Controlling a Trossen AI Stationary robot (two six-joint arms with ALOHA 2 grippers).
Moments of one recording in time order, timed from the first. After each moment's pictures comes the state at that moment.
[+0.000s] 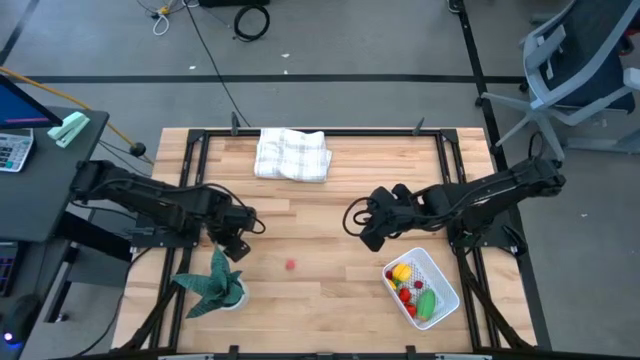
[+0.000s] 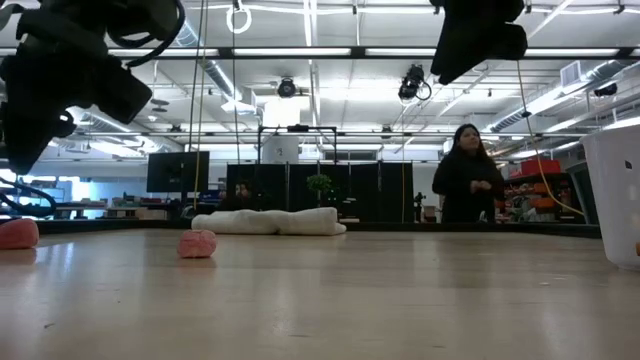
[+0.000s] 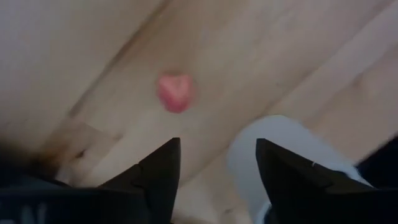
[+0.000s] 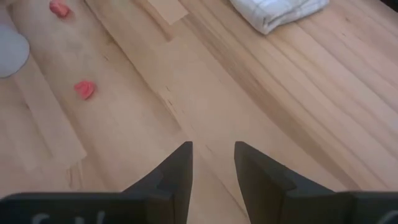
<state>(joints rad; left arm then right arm) -0.15 1.19 0.74 -0.96 0.28 -0.95 0.26 1.39 1.20 -0.88 0.41 0.86</state>
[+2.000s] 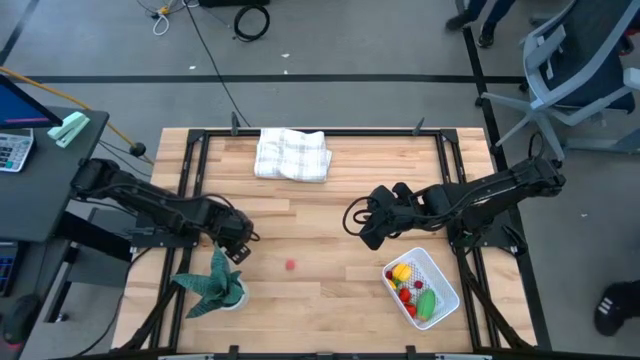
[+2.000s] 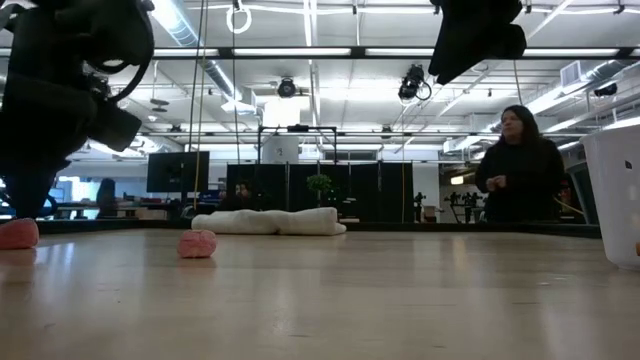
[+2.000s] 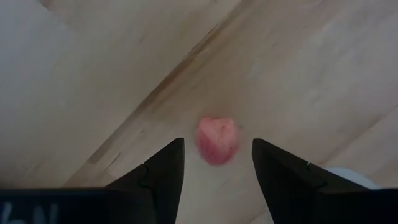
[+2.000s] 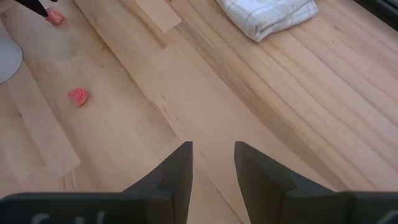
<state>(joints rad) -0.24 1.19 0.58 -0.77 0.09 -1.04 0.26 1.39 1.20 -0.88 0.44 0.86</state>
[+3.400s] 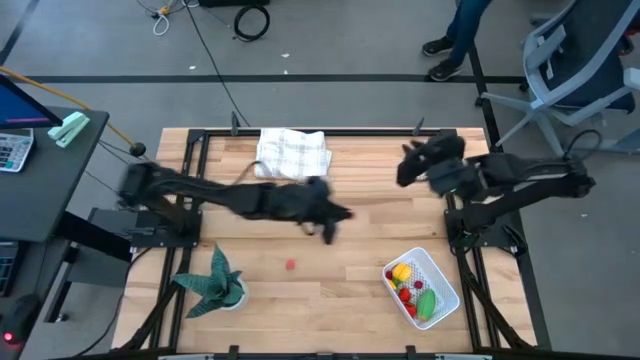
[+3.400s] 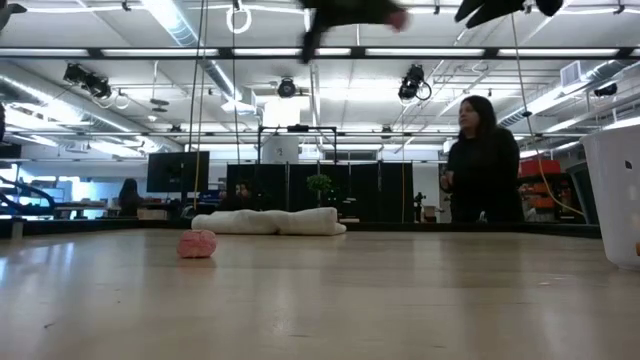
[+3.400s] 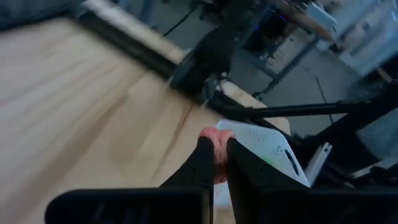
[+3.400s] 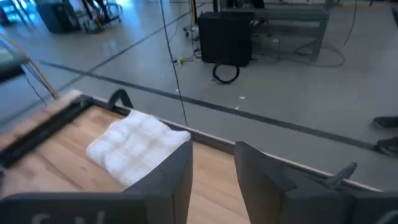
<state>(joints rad) -0.12 1.63 1.24 0.07 -0.21 -0.62 0.15 1.04 1.21 -0.93 1.03 0.83</state>
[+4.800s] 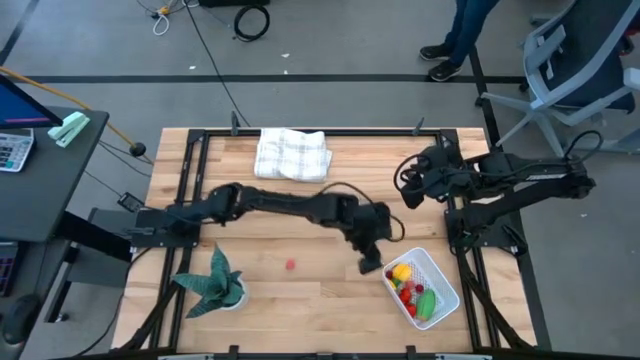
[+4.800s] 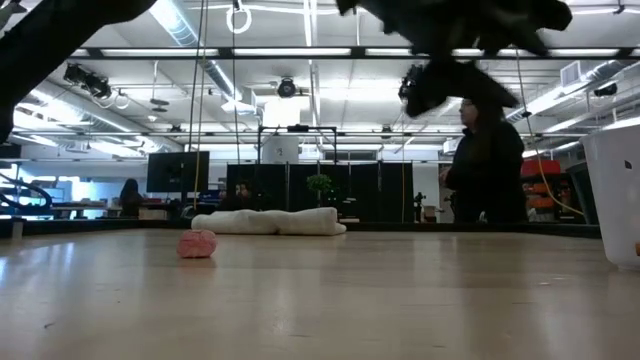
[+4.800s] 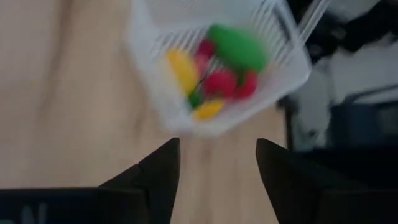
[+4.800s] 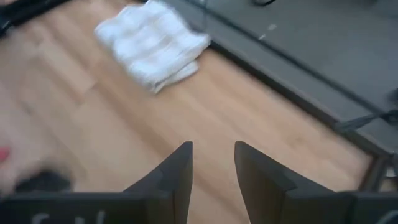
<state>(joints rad) -0.10 2.39 2.25 -0.66 0.35 -0.42 0.13 1.03 1.20 -1.17 0.67 0.78</state>
